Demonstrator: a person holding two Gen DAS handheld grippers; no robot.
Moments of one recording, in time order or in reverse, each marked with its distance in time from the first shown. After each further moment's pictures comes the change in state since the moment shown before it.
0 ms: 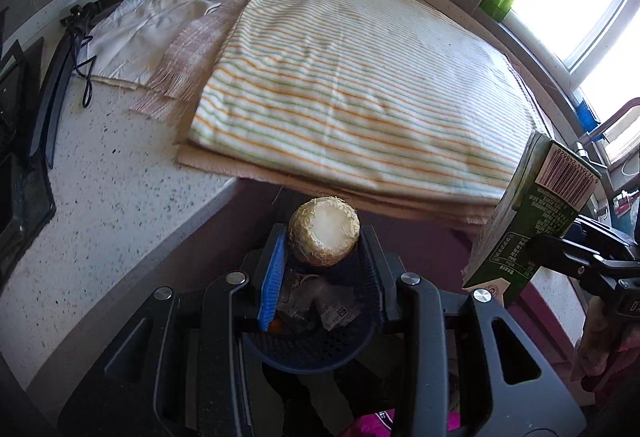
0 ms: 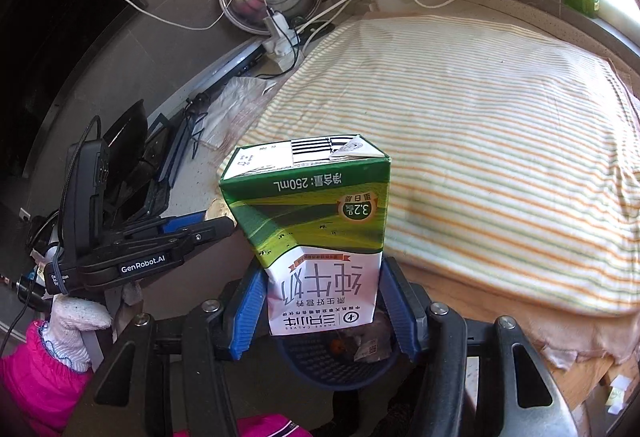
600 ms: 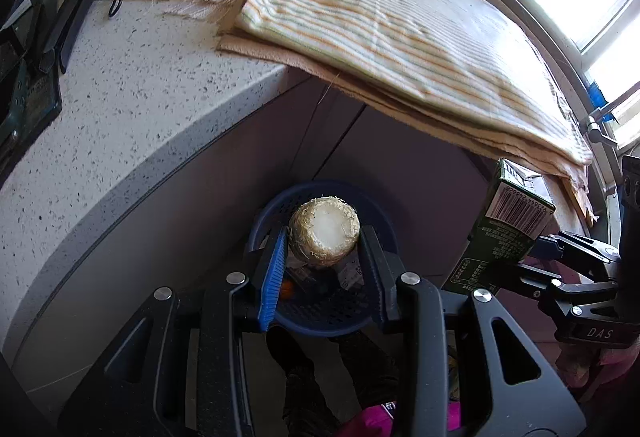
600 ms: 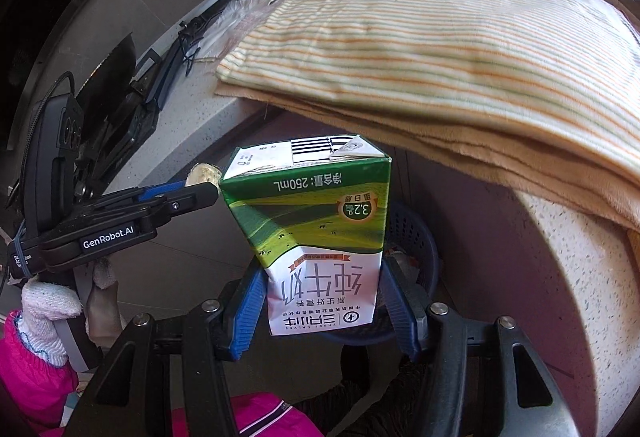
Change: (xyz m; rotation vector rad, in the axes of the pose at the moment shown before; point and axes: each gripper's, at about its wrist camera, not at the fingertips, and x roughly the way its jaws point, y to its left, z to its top) left arm 0.017 0.031 -0.058 -0.027 0.090 0.016; right arm 0.060 0.022 -0.067 0.030 0.161 -0.036
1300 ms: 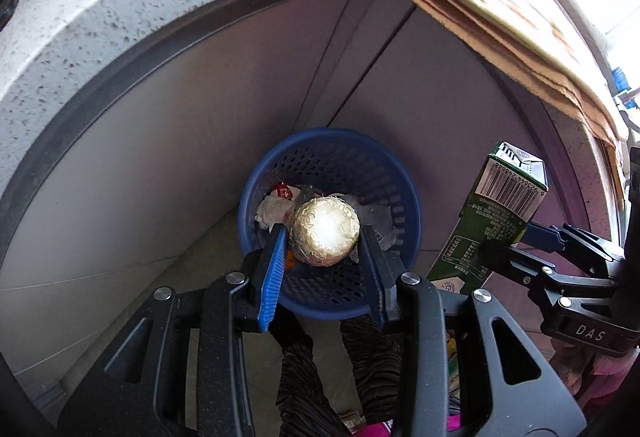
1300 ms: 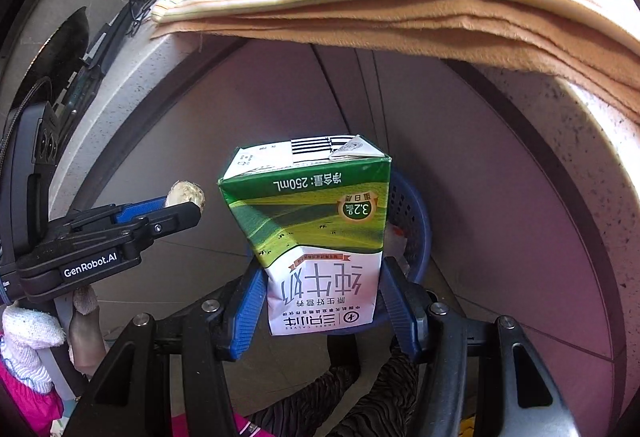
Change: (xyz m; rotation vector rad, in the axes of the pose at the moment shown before) left arm 0.073 0.006 -0.031 -0.034 0.126 0.025; right arm 0.061 -0.021 -0.024 0.058 0.073 -0.079
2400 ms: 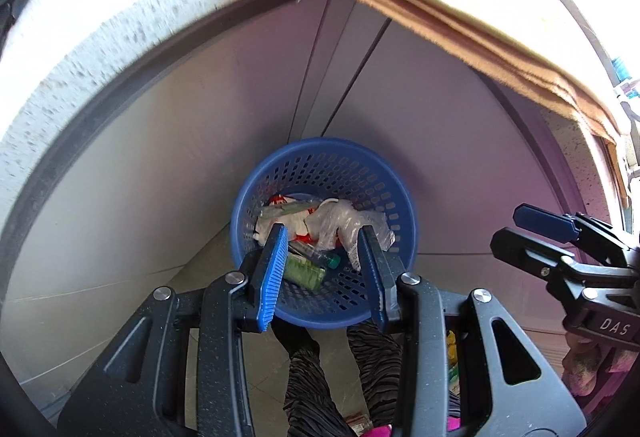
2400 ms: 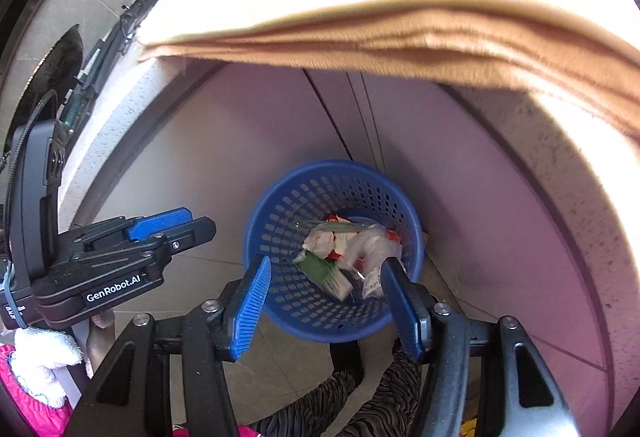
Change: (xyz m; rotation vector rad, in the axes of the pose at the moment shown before) left arm -0.021 -0.026 0.011 0.033 -0.020 0.038; right arm -0.015 -0.008 0.014 0.015 -0.033 0.023
